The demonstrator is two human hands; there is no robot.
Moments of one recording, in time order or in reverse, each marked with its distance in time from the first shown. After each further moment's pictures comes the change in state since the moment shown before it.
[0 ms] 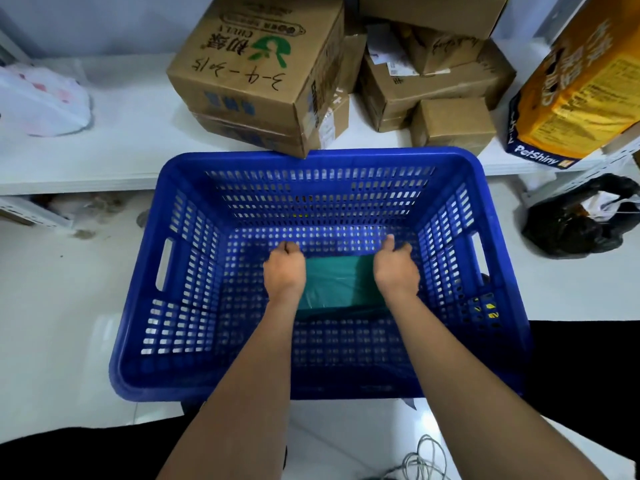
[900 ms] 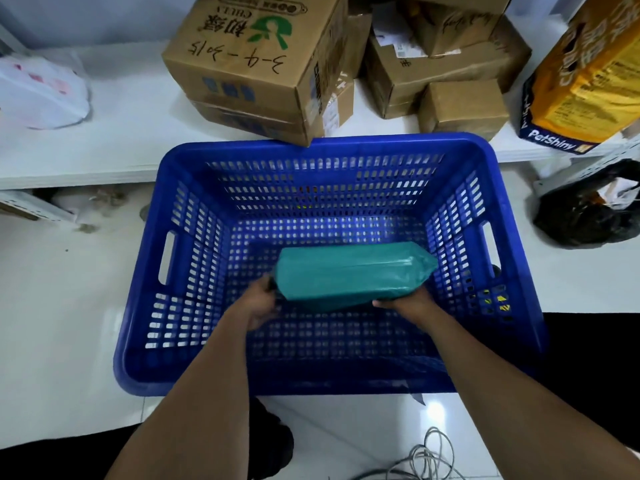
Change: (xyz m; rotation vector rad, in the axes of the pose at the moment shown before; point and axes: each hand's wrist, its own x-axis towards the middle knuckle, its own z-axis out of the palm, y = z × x) left_hand 0.035 -0.104 -0.031 -0.244 -0.501 -0.228; right_hand 0.025 0.082 0.007 0.381 -0.462 -0.118
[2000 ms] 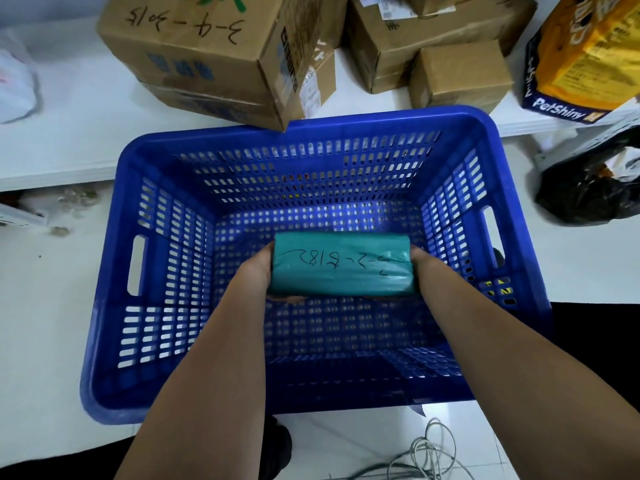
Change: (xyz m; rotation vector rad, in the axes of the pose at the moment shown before) left_hand 0.034 0.072 0.037 -0.284 -0.057 -0.660; right_hand 0.058 -0.038 -0.023 0.144 0.027 0.490
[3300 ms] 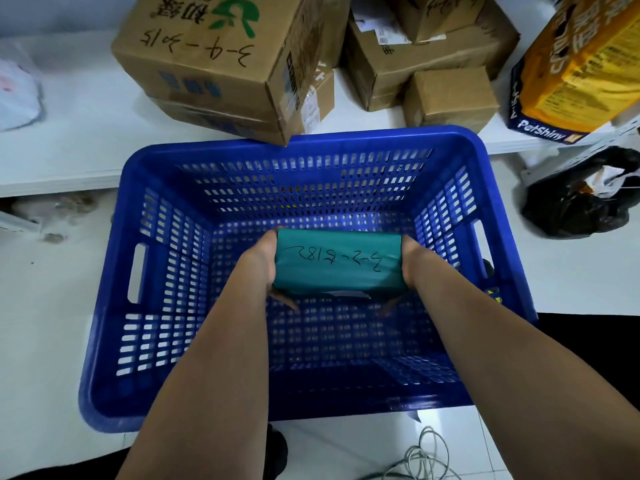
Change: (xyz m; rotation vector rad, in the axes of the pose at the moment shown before) left_hand -0.038 0.021 0.024 0.133 0.011 0.187; right_hand -0.021 -0.031 0.017 0.144 0.107 0.022
